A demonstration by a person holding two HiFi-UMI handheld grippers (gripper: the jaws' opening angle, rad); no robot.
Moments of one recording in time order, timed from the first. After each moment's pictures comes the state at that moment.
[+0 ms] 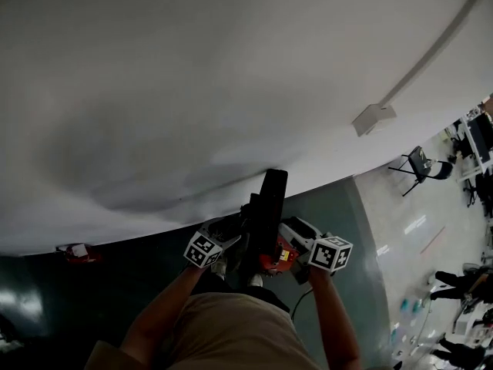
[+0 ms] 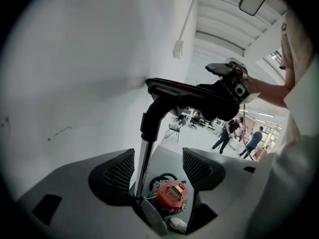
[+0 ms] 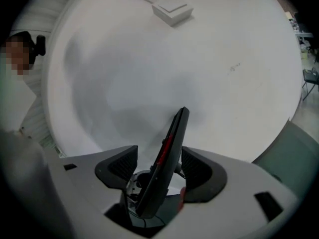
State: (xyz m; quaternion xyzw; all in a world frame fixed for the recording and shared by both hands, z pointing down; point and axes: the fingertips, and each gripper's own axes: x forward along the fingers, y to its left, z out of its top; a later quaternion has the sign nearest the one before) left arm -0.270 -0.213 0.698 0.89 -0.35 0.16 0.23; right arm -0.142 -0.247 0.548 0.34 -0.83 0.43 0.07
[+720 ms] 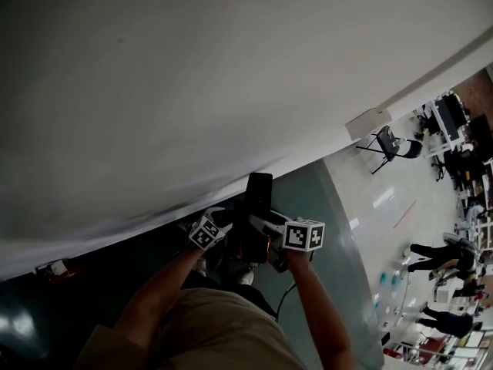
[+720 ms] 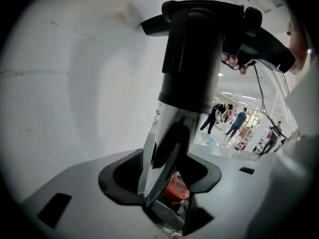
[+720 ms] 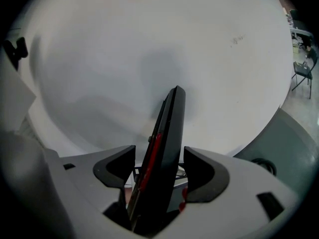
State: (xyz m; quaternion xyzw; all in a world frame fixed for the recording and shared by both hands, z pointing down) left arm -0.217 -0.286 0.800 0.92 -0.24 0.25 0.19; right arm -0.186 -0.292 0.603 0.36 -0.78 0.49 0.14
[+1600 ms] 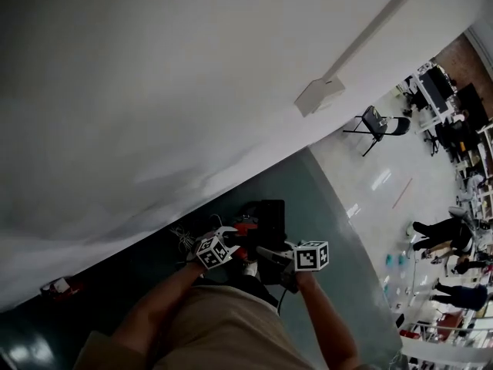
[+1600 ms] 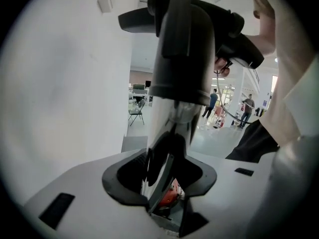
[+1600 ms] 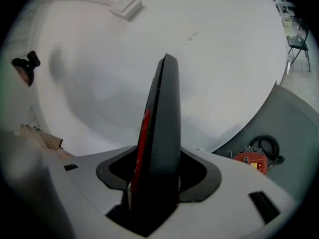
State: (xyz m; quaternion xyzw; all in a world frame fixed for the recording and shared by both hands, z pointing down) left arm -0.092 -0.183 0.780 0.95 -0.09 0.28 0.09; right arm -0.079 -0.172 0.617 0.31 -0.77 0.55 0.10
